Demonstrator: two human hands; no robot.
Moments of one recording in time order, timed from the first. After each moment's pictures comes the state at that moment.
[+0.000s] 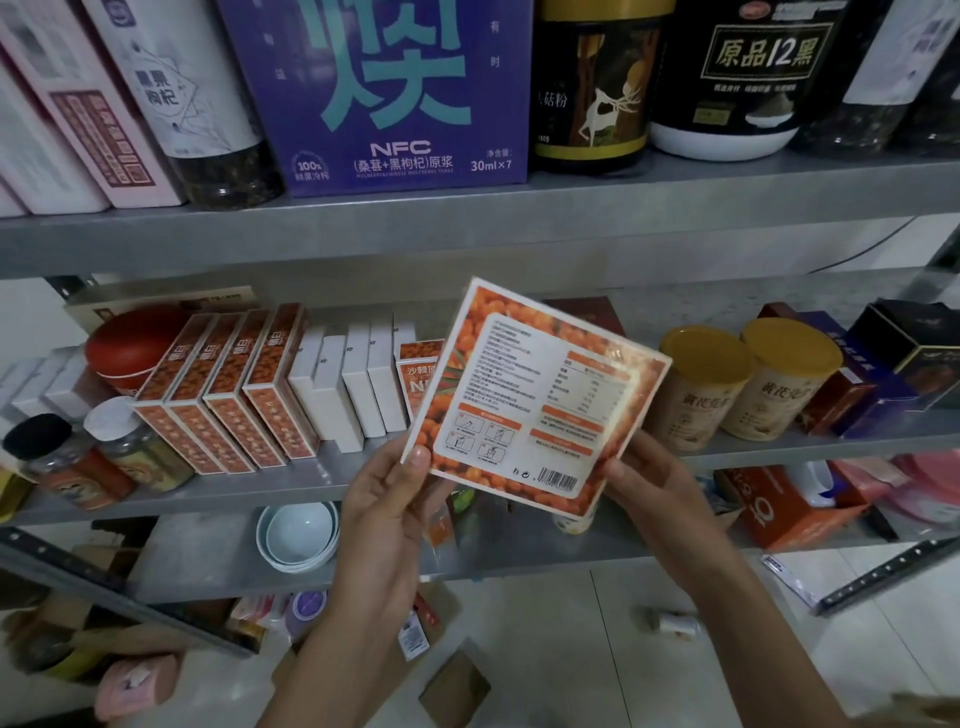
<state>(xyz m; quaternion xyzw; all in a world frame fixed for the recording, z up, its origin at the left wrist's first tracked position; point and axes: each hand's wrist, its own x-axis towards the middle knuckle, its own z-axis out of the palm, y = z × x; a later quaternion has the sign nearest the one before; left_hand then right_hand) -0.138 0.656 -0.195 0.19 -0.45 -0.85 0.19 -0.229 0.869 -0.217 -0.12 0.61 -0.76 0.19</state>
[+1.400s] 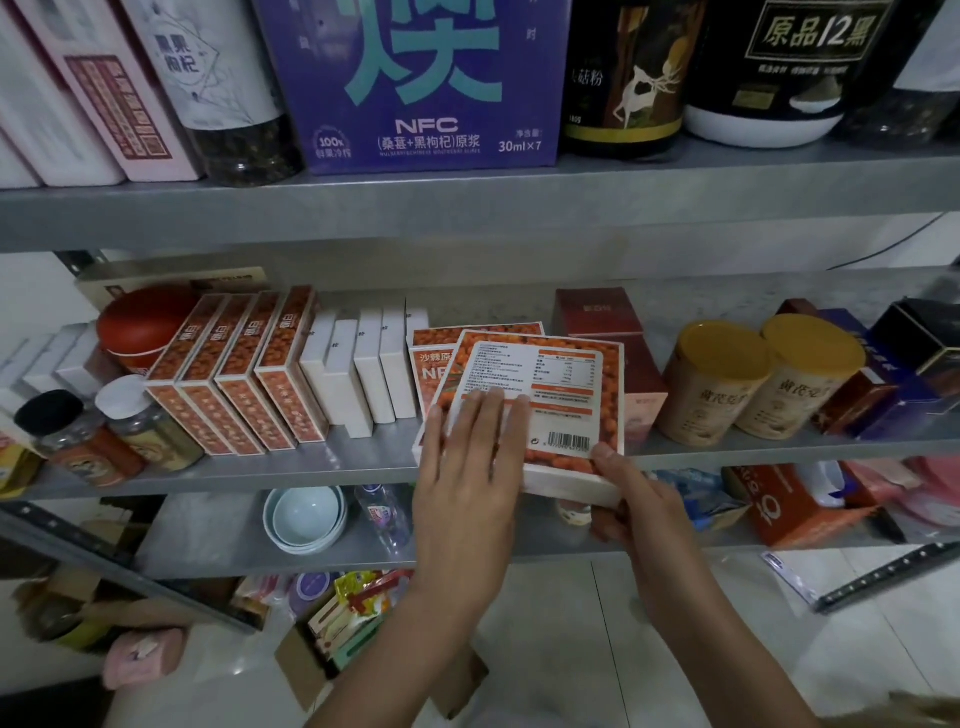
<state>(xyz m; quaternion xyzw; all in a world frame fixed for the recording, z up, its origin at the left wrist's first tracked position) -0.154 0.683 -0.214 0.01 -0.95 -0.02 0.32 -0.196 0.831 -0.205 0.05 0.64 -0.74 0.18</state>
